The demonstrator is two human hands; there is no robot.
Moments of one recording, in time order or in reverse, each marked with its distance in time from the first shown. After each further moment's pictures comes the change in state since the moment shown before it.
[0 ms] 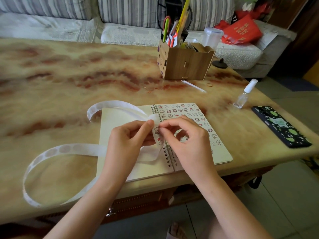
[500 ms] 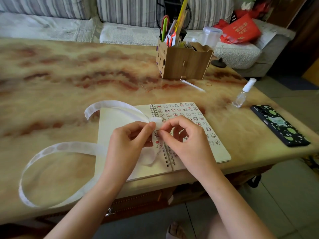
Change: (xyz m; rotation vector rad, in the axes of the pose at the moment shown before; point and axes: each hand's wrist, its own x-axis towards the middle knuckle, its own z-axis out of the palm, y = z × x) left_hand 0.001 -0.008 0.001 0.064 -0.027 0.030; right_hand 0.001 -0.004 -0.009 0.134 -0.137 0.181
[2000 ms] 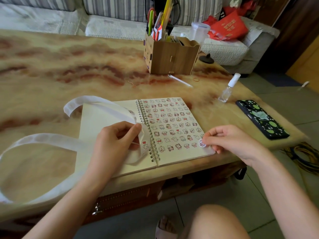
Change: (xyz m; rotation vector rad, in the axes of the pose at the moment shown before) left_hand 0.006 -0.018 0.003 0.244 0.041 -0.039; right_hand -0.001 0.040 -0.116 -0.162 -0.190 0.705
